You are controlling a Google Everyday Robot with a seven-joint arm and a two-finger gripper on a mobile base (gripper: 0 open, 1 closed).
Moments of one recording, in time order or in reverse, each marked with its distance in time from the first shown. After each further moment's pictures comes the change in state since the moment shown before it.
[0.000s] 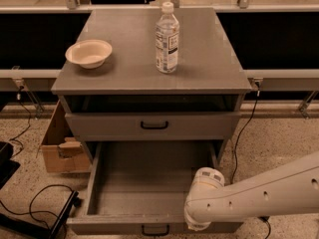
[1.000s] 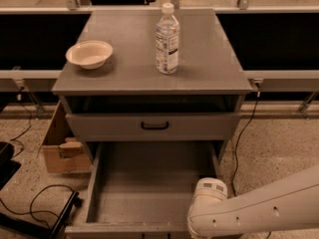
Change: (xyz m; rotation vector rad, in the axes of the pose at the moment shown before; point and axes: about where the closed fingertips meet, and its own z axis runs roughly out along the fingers) arm 0.009 0.026 -0.010 0.019 0.026 0.028
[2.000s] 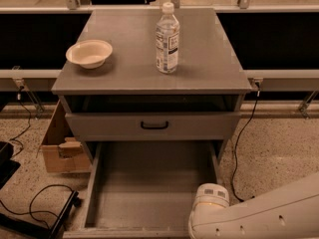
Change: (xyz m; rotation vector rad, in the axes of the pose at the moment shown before) arm 0.004 0.011 -0.003 0.015 0.000 0.007
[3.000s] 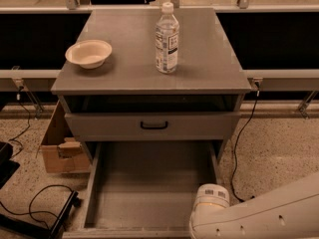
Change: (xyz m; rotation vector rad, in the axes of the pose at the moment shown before) arm 0.001 0.001 0.000 -0.002 0.002 -0.001
